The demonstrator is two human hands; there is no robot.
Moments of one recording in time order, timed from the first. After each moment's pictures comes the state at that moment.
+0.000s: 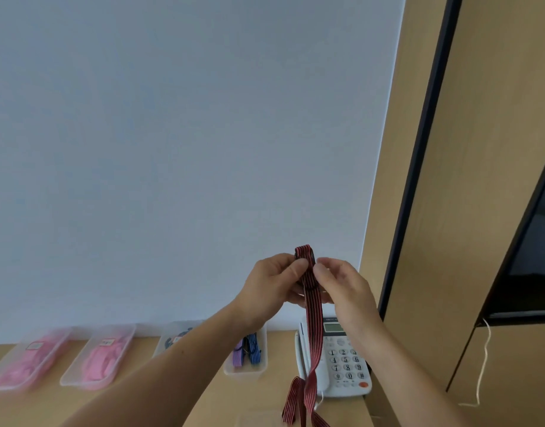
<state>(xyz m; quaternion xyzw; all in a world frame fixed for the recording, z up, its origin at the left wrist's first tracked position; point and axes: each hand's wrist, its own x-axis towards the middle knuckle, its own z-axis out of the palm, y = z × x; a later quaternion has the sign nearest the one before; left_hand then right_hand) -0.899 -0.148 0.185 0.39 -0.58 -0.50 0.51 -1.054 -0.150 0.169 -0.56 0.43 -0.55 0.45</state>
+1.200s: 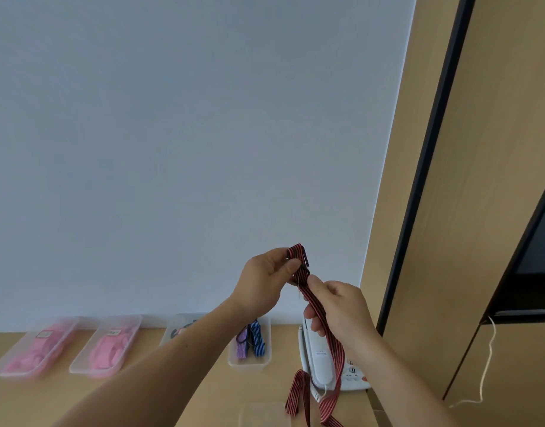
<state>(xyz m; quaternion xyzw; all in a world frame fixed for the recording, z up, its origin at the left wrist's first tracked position) -0.880 -0.155 0.173 0.47 -0.66 -0.31 0.50 -1.038 -0.138 0.158 -0.55 0.50 -0.46 0.49</state>
